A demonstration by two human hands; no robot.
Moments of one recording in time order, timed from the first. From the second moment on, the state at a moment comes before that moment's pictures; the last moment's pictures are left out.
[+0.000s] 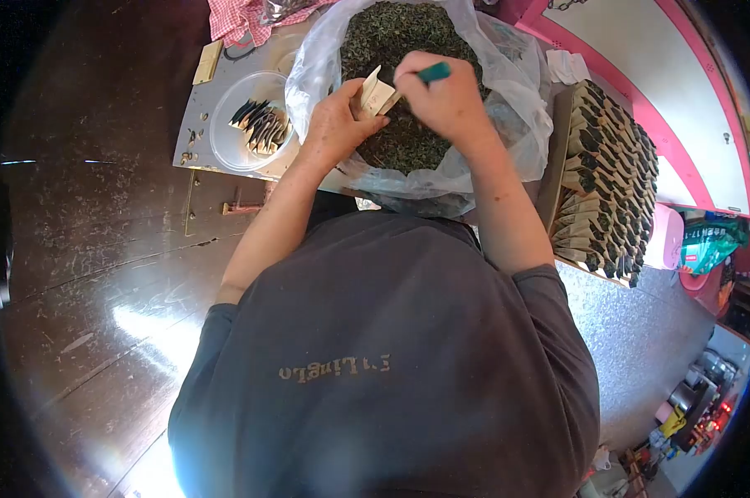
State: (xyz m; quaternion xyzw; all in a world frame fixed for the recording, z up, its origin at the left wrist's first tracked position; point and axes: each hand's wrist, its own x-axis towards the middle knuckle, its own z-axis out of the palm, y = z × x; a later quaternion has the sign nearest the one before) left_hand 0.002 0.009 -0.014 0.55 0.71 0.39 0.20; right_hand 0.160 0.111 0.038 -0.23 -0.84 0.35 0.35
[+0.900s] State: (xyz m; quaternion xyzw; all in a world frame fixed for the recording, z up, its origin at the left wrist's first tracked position) left_hand 0.000 0.008 -0.015 0.55 0.71 0.39 0.20; right_hand 0.188 0.136 -0.021 -0.41 -0.55 0.60 0.41
